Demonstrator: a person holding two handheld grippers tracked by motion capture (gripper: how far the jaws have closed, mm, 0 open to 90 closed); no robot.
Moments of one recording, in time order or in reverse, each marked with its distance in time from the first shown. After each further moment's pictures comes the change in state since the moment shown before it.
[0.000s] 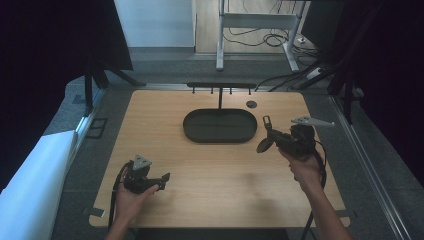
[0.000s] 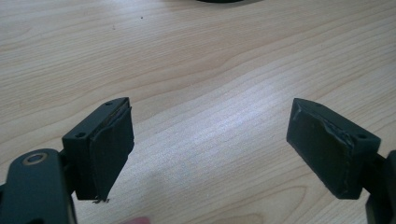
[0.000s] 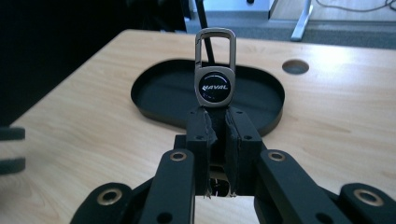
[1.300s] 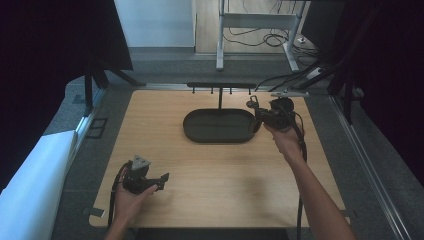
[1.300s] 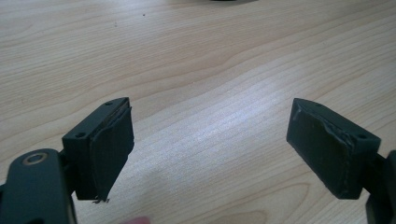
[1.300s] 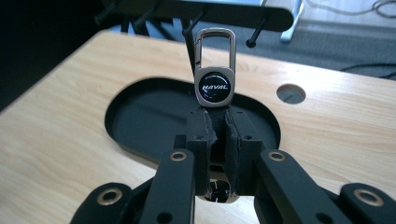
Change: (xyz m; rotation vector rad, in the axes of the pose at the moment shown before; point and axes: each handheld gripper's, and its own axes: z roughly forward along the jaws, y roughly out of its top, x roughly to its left) left arm 0.003 -0.002 -0.001 0.002 -0.003 -0.007; right arm 0.000 0.055 0.067 0.055 -0.059 -0.046
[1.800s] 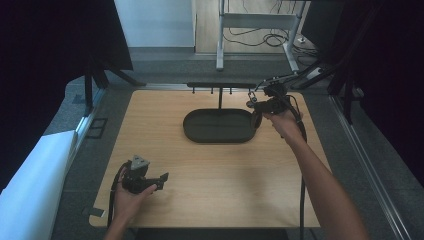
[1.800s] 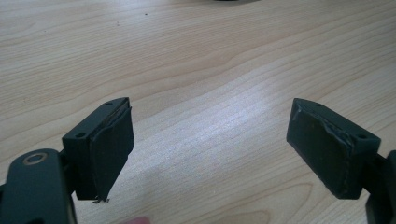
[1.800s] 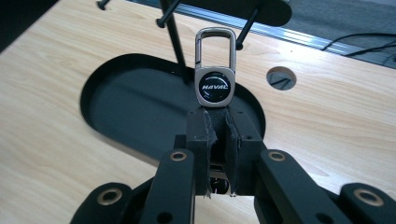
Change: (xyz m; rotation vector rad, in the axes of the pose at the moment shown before) left arm 0.003 -0.001 0.000 -0.003 -0.001 -0.006; right arm -0.011 0.038 0.029 0.190 -0.042 -0.040
